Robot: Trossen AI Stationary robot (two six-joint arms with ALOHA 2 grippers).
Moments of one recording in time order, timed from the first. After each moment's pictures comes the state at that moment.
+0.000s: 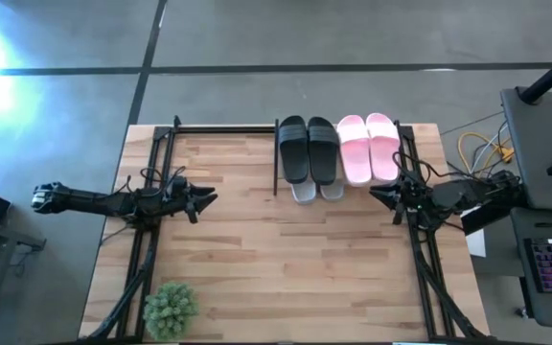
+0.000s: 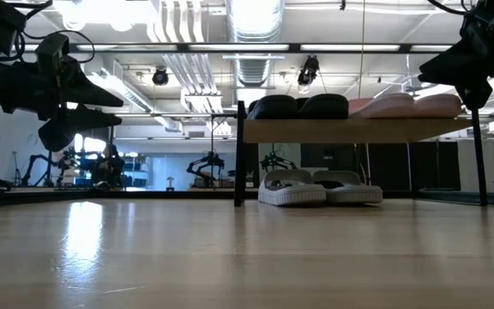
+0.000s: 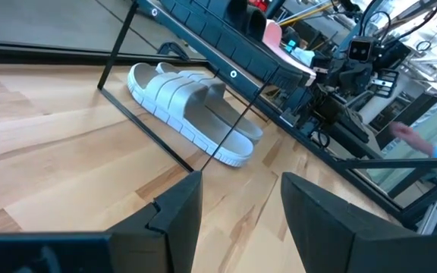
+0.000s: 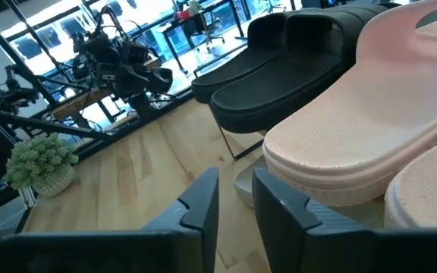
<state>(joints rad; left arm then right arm) -0.08 0.29 0.01 0.08 -0.45 -0.65 0.34 0.05 0.29 -0.47 0.63 0.54</state>
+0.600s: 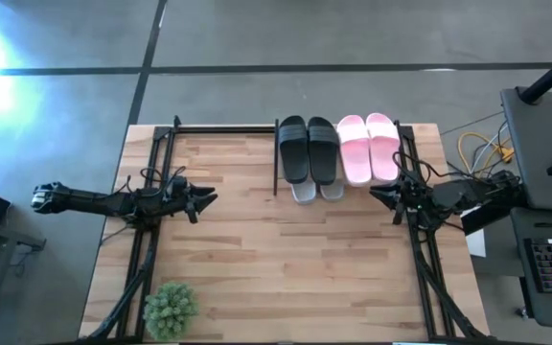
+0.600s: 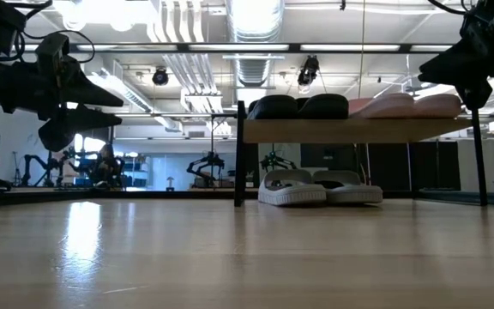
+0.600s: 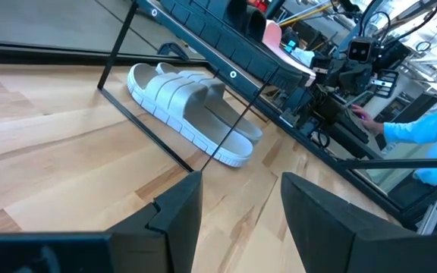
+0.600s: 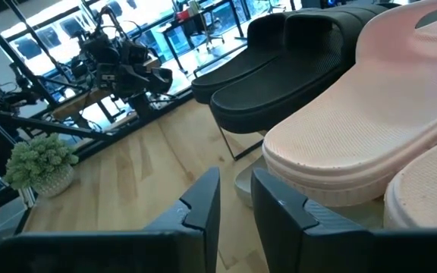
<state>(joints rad) -0.08 0.29 0.01 0.08 -0.45 -0.65 0.34 0.05 0.29 -0.47 0.63 0.54</state>
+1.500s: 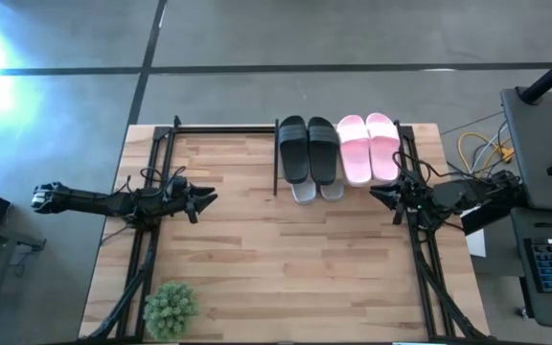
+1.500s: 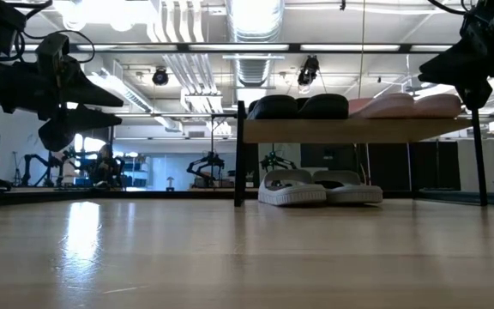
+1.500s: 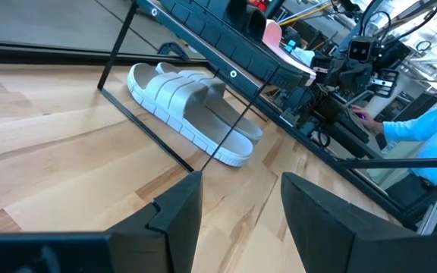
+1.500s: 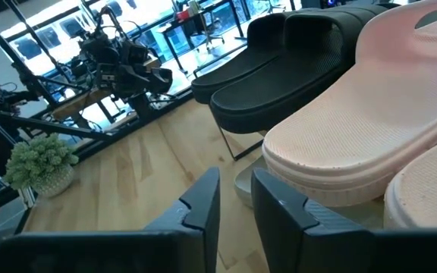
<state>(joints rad) -0.08 0.29 0.01 0.08 -0.45 -0.65 0.34 0.05 0.29 -0.47 0.63 0.54</state>
